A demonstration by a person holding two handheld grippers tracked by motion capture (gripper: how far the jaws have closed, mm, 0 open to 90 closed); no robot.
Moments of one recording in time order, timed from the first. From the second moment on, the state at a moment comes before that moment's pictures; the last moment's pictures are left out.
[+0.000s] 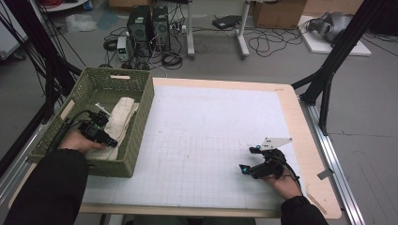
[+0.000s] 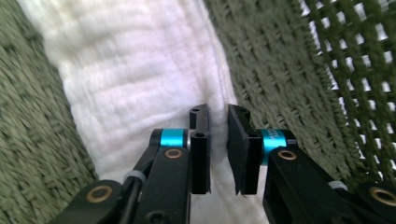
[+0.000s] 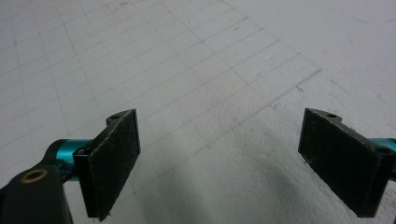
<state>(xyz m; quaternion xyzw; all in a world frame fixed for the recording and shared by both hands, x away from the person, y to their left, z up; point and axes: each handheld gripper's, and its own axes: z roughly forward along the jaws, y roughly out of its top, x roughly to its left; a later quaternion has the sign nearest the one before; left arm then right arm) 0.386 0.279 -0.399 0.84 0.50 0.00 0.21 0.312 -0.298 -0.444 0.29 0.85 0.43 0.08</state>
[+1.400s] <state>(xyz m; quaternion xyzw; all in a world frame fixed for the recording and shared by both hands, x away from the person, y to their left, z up) 0.366 0.275 -0.350 0.84 0.43 0.09 0.32 0.312 -0.298 -0.442 0.29 0.85 0.43 0.09</state>
